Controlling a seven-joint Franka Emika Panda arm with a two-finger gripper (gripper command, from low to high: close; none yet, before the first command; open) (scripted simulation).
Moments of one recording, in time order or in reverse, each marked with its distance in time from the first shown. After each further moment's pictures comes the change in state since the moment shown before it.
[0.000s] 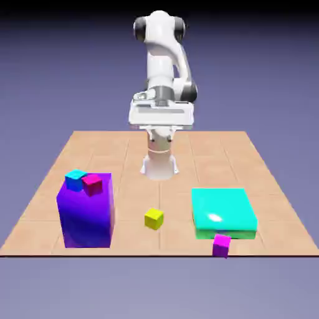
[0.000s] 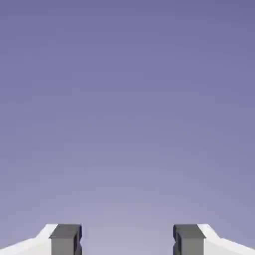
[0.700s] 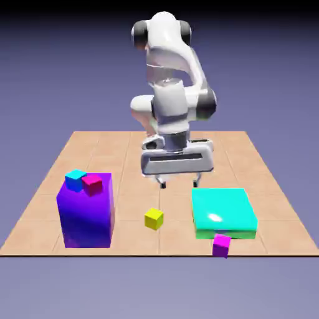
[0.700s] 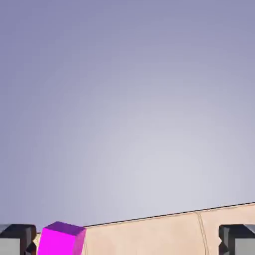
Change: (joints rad) arm 0.043 0.699 0.023 0.761 0.167 -0.728 0.210
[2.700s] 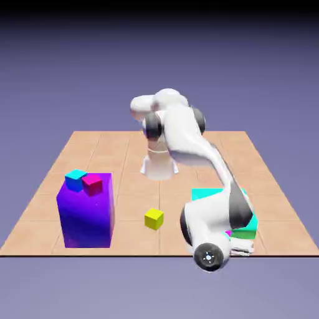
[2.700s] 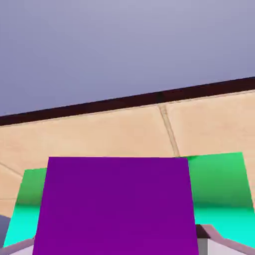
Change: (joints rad) arm 0.158 0.971 -0.112 1.013 0.263 -1.096 0.127
